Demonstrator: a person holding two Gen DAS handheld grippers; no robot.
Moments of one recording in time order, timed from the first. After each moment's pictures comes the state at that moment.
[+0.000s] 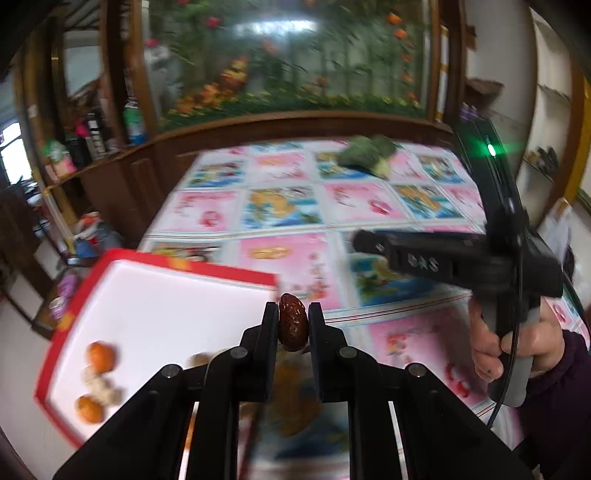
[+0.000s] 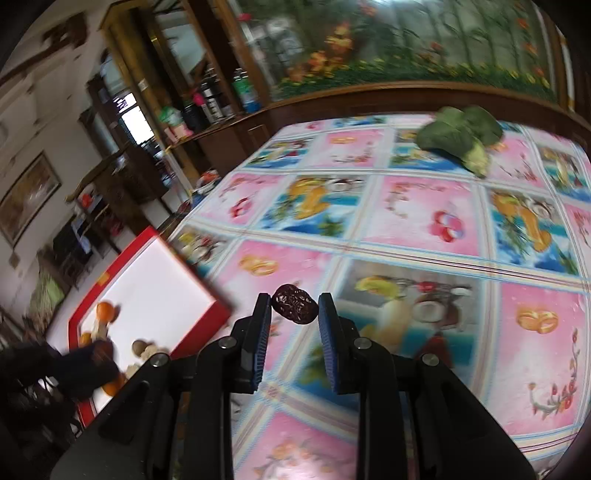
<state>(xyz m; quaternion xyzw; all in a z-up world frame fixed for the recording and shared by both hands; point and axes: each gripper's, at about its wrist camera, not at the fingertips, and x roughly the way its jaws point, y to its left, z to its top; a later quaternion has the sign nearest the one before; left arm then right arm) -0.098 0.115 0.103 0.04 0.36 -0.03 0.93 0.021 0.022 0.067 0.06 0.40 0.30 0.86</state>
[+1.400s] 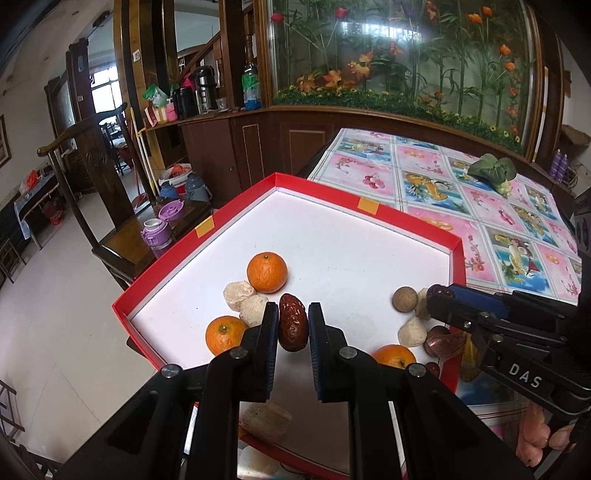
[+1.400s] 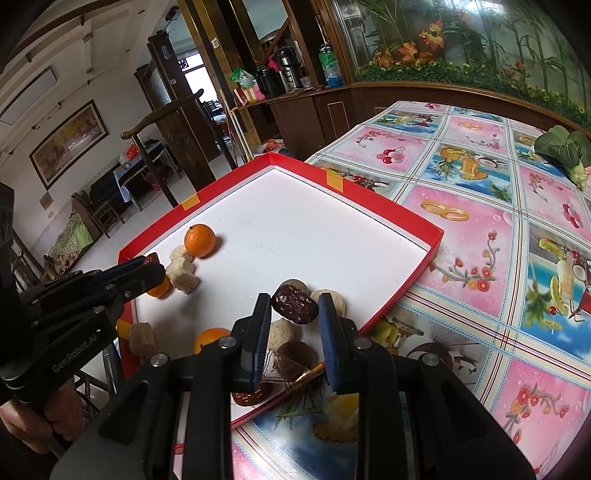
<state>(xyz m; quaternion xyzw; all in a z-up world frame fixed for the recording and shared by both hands) -0.140 0.251 0.062 -0.03 0.37 0.13 0.92 -0.075 0.155 0.046 0.00 0.39 0.40 0.83</state>
